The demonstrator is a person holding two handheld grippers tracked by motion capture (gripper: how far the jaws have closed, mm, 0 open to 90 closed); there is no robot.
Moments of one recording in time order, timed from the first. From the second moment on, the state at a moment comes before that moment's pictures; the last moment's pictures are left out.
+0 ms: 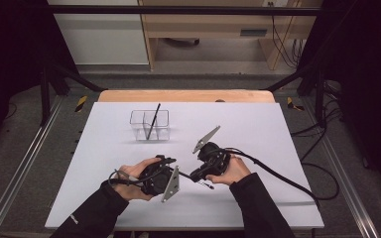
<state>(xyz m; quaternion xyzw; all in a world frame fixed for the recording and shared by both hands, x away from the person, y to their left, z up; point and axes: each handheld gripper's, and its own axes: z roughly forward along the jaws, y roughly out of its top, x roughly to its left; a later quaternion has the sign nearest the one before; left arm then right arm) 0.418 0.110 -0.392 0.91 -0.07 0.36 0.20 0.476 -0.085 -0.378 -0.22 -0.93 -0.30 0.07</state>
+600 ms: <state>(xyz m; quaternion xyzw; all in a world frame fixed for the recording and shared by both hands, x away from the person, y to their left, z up) 0.396 0.111 -0.414 0.88 0.08 0.41 0.24 0.476 -0.083 -0.379 -0.21 -0.93 -0.30 0.08</state>
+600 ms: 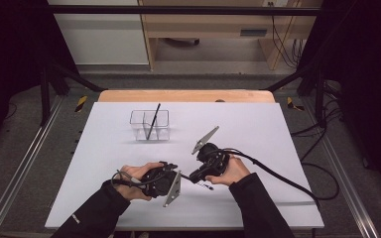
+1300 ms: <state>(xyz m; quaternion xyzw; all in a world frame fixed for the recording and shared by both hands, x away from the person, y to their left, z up) 0.412 0.105 -0.403 0.92 -0.14 0.34 0.15 0.475 -0.084 -0.378 -0.20 -0.93 -0.31 0.08</state>
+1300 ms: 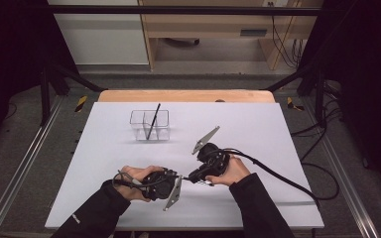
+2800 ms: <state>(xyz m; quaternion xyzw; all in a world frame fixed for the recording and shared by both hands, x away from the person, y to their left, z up) 0.434 0.153 -0.403 0.92 0.07 0.29 0.24 0.472 -0.146 -0.346 -0.30 -0.82 -0.46 -0.16</state>
